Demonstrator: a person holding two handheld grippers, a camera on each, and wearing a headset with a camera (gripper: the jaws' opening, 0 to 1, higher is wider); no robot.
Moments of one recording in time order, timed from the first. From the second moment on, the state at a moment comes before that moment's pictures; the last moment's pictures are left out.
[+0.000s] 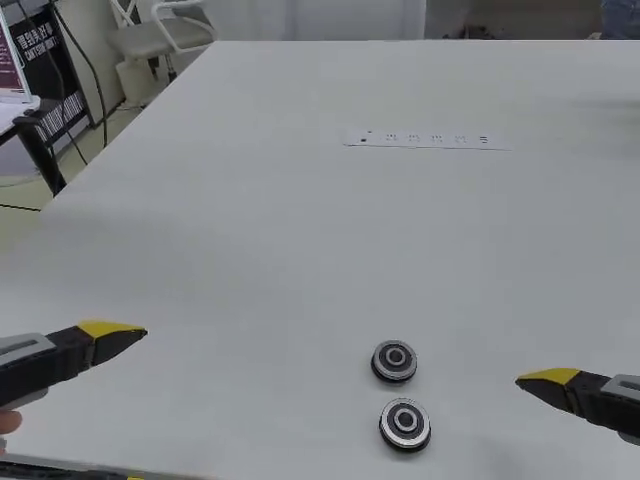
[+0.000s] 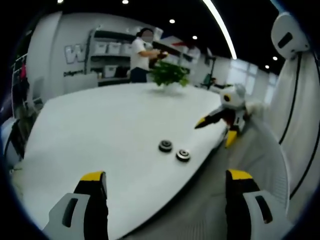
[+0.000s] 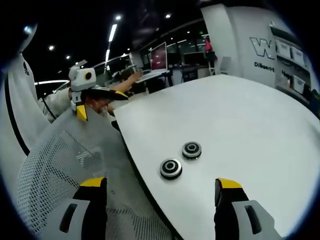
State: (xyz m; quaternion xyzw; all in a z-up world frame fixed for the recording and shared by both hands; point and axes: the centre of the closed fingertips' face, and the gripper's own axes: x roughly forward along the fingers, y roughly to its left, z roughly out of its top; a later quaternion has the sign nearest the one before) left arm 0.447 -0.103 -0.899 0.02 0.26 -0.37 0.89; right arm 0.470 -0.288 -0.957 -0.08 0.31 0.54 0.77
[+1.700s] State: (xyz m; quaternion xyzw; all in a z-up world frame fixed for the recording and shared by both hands) left arm 0.477 -0.116 -0.853 0.10 0.17 -0.32 0.93; right arm 0.481 -0.310 -0.945 -0.04 0.25 0.54 0.80
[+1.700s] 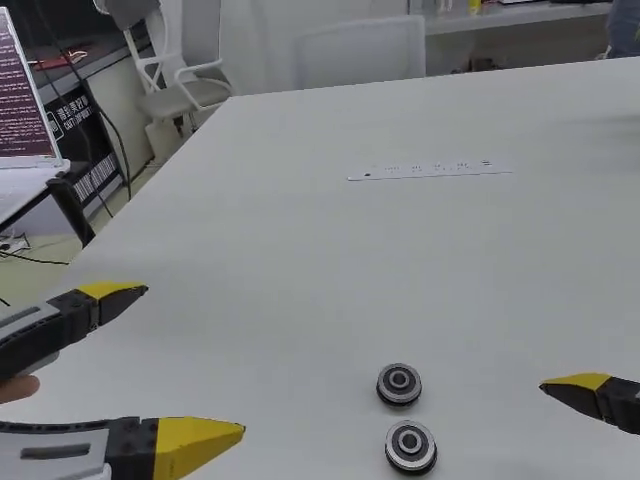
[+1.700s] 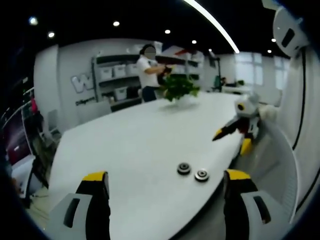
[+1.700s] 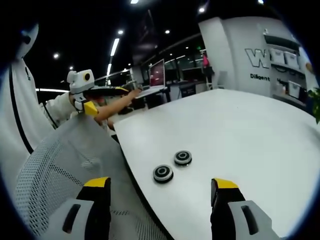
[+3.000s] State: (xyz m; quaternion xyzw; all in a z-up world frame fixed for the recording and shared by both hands) left arm 0.515 -0.233 -0.892 0.13 0.21 -0.47 0.85; right arm 0.501 -0.270 -0.990 -0.03 0.24 0.62 0.75
